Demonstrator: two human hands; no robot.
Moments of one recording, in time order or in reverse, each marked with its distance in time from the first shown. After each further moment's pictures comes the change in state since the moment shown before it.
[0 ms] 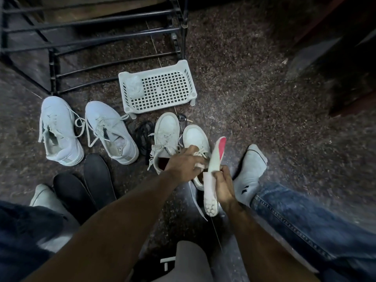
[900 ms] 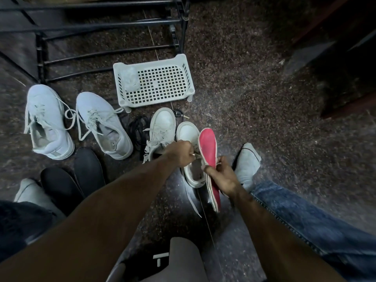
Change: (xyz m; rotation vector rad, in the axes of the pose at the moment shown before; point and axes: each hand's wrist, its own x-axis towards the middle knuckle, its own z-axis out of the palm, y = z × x) left_hand 0.031 -0.010 -0.012 -0.090 -0.032 -0.179; right_hand 0.008 -0.033 -0.023 -0.274 -0.136 -0.044
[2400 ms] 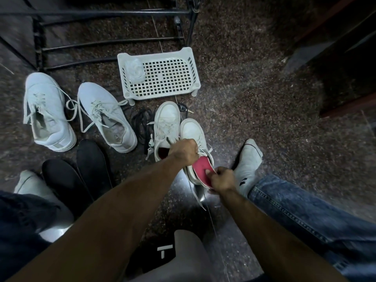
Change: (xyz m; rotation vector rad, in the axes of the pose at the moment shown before) left_hand -0.016 0.001 0.005 -0.129 -0.005 -0.102; right_hand -0.013 0.003 0.044 0.075 0.201 0.326
